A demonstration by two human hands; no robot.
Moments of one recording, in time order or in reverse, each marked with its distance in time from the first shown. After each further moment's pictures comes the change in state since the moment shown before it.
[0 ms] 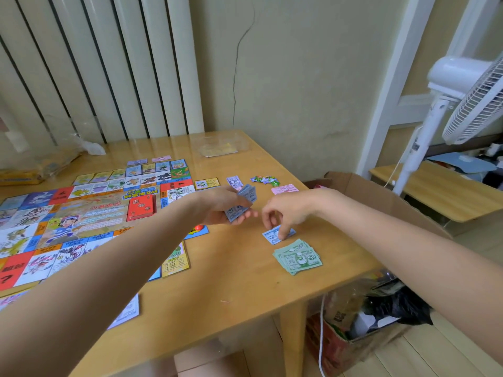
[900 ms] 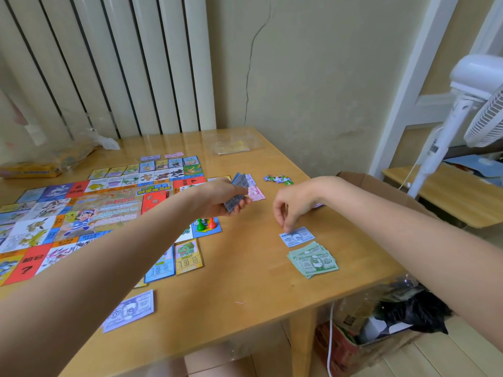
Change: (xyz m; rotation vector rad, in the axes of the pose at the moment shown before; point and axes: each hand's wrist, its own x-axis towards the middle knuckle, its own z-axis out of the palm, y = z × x) left_hand 0.001 -0.002 -0.028 -0.068 0.076 0.050; right_hand 0.020 -0.009 -0.018 -0.019 -0.116 0.080
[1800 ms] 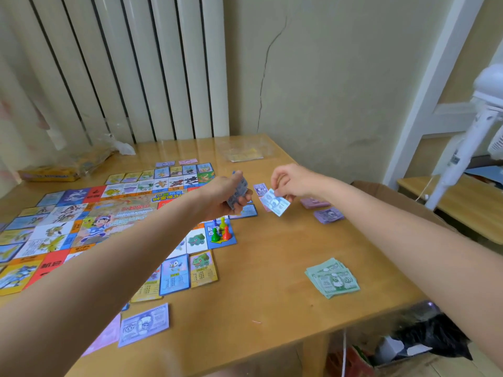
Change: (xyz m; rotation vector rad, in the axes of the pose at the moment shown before) left_hand 0.005 0.010 -0.026 -0.190 0.094 0.034; right_hand 0.032 -0.007 -0.028 0.580 0.539 -0.060
